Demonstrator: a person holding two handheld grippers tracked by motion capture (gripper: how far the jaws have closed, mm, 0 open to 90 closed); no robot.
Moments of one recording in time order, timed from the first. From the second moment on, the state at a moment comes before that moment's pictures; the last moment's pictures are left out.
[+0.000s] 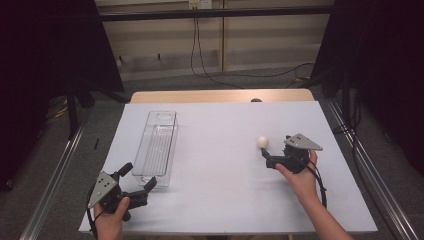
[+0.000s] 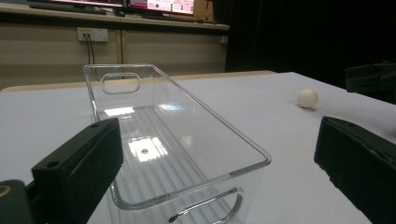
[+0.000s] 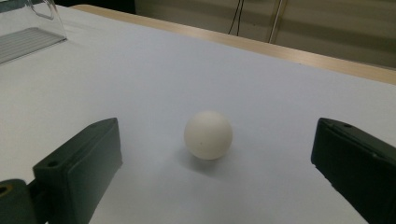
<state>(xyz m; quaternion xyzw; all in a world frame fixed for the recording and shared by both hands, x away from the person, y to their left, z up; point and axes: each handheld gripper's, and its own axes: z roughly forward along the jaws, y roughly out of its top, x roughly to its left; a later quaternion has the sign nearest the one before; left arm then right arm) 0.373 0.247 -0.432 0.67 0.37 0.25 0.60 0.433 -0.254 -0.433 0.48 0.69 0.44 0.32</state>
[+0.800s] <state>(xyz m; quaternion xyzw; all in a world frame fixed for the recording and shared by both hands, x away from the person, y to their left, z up) 0.373 0.244 -0.432 0.67 0.37 0.25 0.60 0.446 -0.254 -0.438 0.48 0.70 0.42 0.32</state>
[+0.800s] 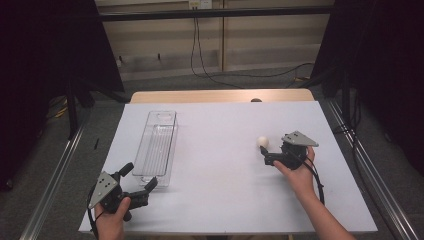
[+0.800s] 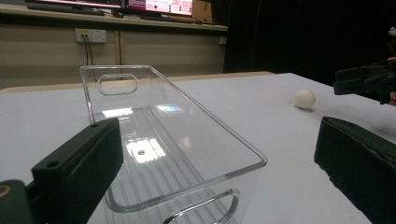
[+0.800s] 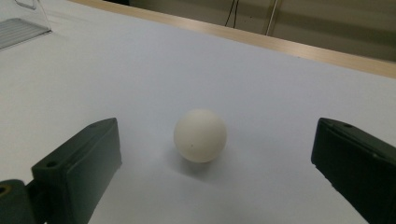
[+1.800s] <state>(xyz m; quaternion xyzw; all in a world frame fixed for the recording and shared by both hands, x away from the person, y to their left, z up) 0.373 0.245 -0.431 0.66 0.37 0.25 0.60 0.462 -0.252 -0.426 0.48 0.70 0.41 0.32</state>
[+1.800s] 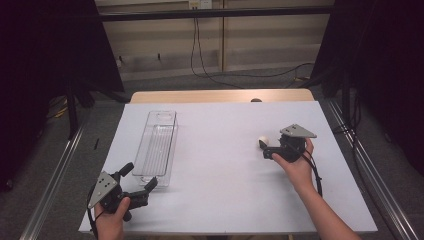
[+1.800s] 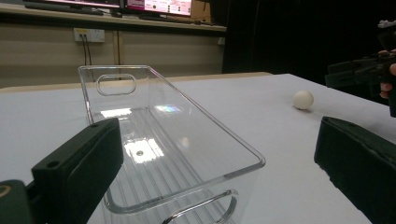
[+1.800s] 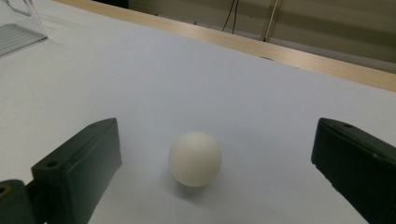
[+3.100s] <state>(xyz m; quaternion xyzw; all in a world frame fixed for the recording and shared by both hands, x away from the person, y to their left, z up) 0.374 0.244 -0.431 0.67 0.36 0.25 0.60 0.486 -0.255 -0.438 0.51 0.71 0.39 0.28</state>
